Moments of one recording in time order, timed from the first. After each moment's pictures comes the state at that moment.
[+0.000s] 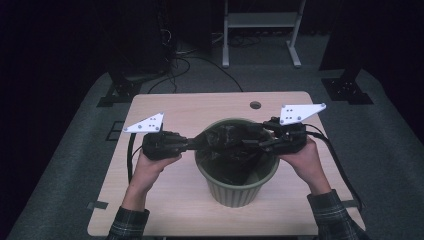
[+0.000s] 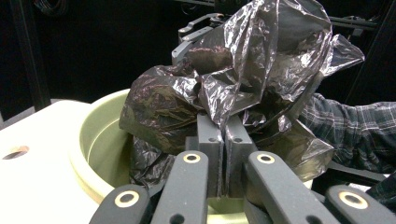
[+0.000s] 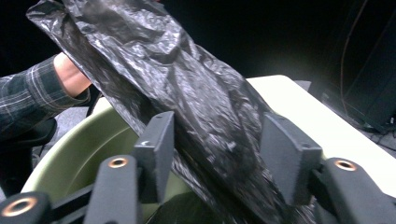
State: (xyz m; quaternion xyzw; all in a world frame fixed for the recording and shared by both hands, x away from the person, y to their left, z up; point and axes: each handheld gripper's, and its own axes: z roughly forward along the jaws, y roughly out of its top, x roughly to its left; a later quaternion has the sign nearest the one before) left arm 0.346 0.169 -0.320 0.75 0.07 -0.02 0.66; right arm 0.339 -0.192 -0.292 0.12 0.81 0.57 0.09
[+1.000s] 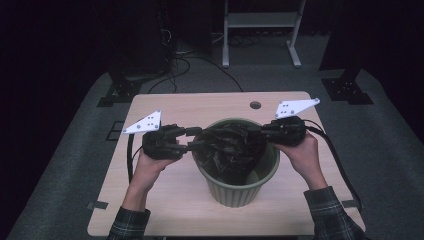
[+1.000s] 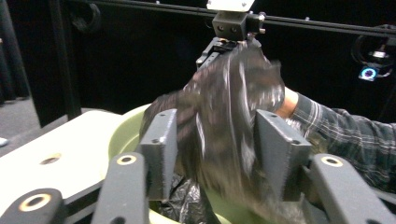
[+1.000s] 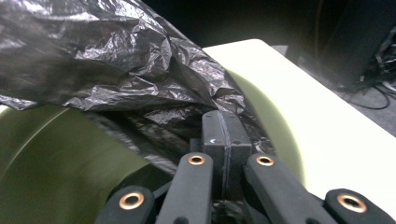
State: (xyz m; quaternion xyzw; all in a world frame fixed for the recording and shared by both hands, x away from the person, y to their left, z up) left arm 0.343 0.169 -0.316 0.73 0.10 0.04 0.67; right arm 0.360 -0.200 -0.300 0.19 0.83 0.51 0.11
